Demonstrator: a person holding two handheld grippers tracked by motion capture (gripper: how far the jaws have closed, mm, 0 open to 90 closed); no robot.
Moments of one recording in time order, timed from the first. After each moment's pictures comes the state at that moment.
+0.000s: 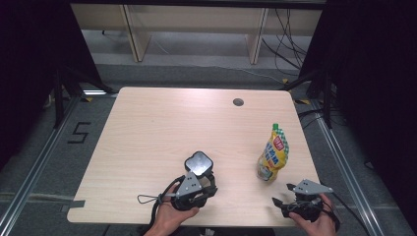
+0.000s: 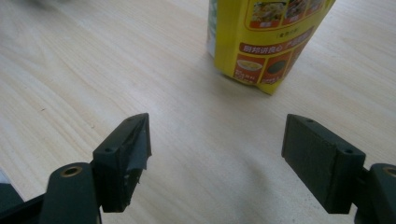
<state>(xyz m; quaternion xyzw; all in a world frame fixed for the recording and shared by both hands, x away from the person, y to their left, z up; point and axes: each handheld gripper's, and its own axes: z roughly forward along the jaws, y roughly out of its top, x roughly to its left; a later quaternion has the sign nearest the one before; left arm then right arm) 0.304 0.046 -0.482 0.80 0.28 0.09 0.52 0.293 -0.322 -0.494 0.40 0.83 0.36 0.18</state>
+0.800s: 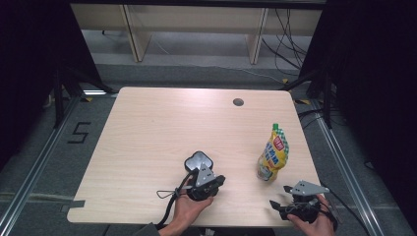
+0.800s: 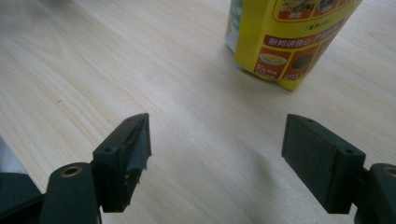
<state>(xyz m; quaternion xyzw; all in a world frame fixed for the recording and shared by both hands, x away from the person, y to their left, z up) 0.329 0.013 -0.493 0.79 0.33 0.14 0.49 0.292 -0.317 -0.498 0.38 0.84 0.35 0.17</state>
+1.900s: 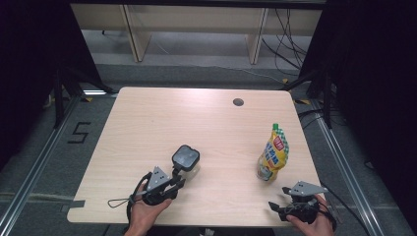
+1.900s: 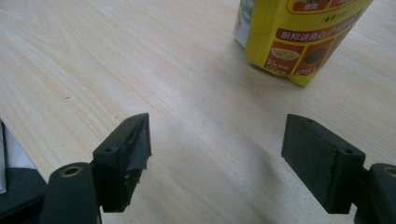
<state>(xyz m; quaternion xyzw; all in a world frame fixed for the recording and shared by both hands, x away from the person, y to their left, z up) 0.313 0.126 -0.498 0.77 0.39 0.17 0.47 0.291 -0.315 -0.499 0.39 0.84 0.35 0.15</state>
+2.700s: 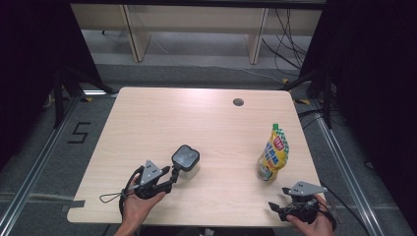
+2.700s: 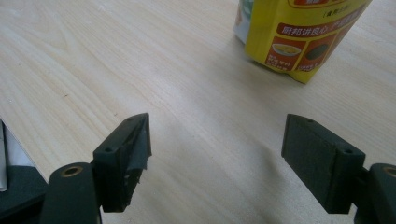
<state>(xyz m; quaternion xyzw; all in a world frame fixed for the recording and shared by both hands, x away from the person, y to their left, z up) 0.328 0.142 -0.490 0.77 0.39 0.21 0.46 0.292 -0.315 -0.500 0.39 0.84 0.35 0.15</state>
